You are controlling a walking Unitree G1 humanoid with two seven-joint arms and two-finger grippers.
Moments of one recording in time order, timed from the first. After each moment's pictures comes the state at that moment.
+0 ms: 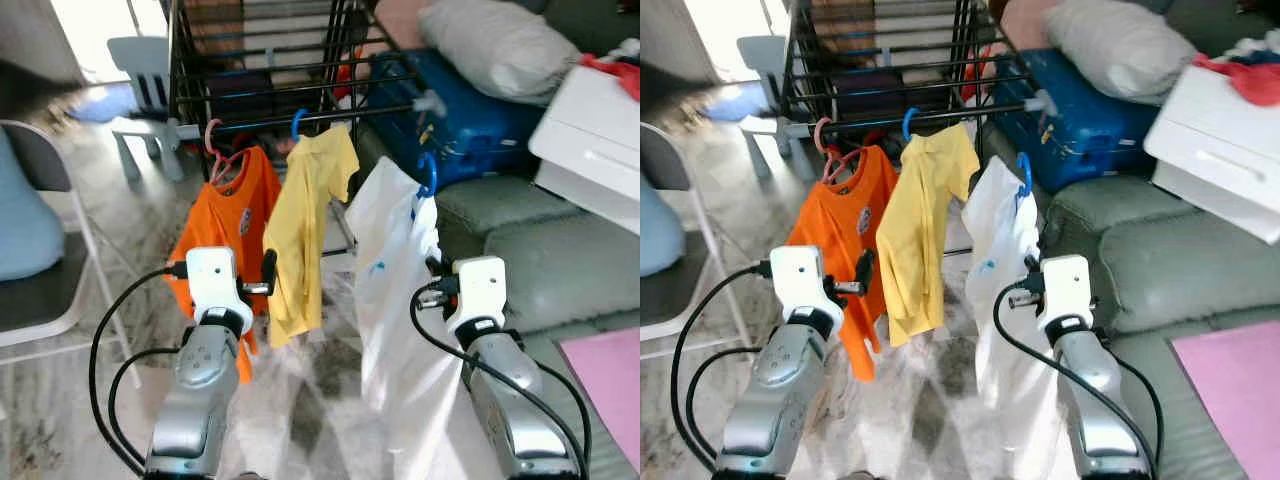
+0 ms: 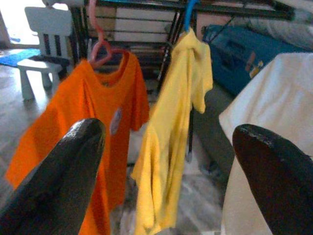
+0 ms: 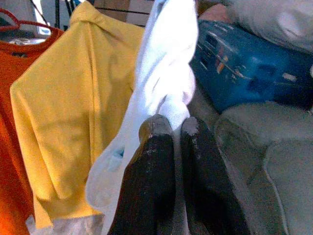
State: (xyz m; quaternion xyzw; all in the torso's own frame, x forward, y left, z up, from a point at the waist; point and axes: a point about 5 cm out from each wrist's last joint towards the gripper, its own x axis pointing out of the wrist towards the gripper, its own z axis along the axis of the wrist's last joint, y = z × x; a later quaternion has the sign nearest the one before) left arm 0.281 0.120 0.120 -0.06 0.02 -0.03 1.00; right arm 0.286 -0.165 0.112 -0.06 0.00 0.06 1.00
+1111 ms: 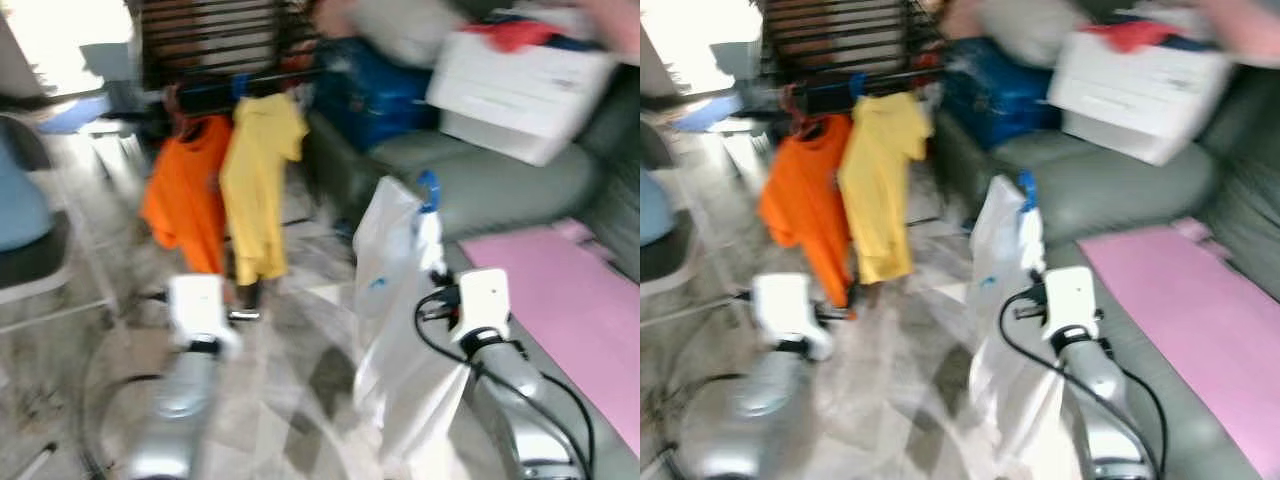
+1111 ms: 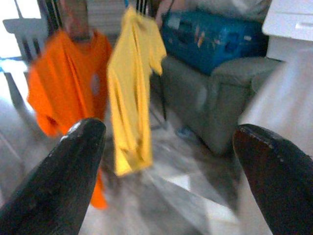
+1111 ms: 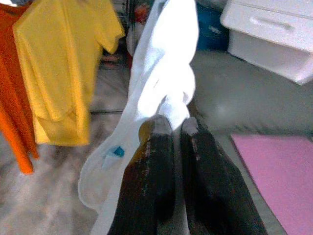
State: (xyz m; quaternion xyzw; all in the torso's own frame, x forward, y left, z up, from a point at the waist) left arm 0.261 0.161 0.100 0.01 0.01 -0.01 1.00; right arm 0.276 -0.173 0.093 -0.06 0.04 0.05 1.00
